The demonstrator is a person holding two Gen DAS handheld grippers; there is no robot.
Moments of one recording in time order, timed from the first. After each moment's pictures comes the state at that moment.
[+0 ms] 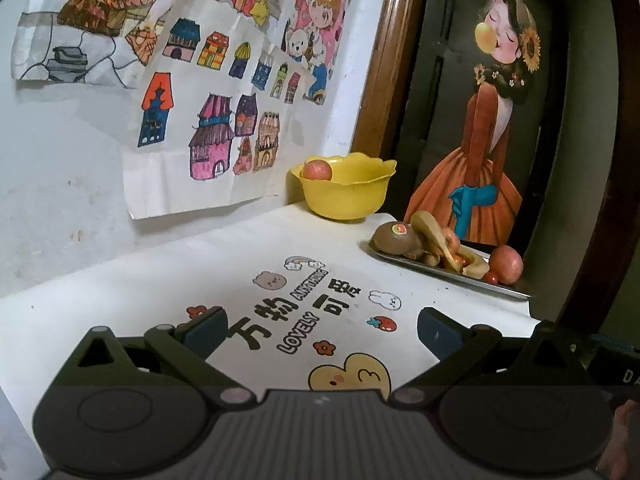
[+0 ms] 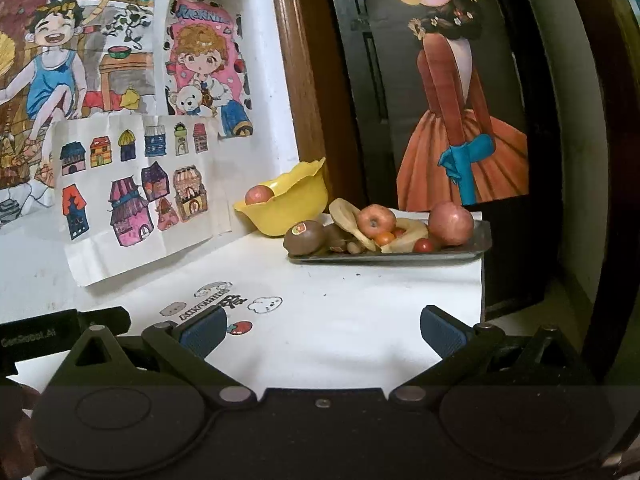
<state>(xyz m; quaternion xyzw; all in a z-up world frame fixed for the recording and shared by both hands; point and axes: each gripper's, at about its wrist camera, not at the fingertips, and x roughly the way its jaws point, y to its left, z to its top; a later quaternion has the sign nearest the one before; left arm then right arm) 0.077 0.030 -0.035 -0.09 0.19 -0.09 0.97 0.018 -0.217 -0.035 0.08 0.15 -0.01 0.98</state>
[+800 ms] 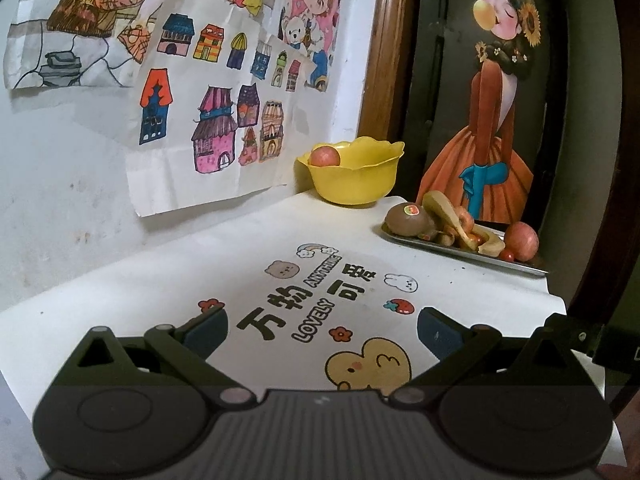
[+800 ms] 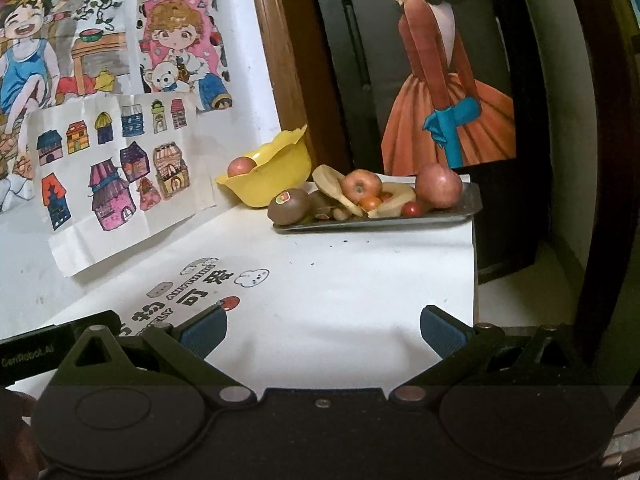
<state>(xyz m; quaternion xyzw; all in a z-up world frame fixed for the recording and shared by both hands) 0.083 0.026 -0.042 -0.05 0.21 -0.08 0.97 0.028 -0.221 -0.041 0.10 0.20 -0.03 0.97</state>
